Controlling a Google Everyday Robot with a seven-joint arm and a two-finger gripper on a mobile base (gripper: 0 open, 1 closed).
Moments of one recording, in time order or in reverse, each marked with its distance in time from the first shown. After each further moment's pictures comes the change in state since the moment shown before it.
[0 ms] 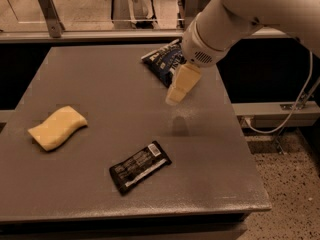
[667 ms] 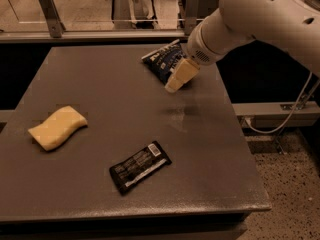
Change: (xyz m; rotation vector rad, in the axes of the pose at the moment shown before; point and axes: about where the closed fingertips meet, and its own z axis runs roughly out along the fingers) arm 0.017 -0.055 0.034 0.137 -0.063 0.152
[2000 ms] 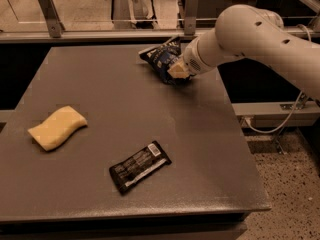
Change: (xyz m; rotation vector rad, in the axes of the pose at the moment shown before) arm 0.009 -0.010 0.063 -0.020 -0.098 0.173
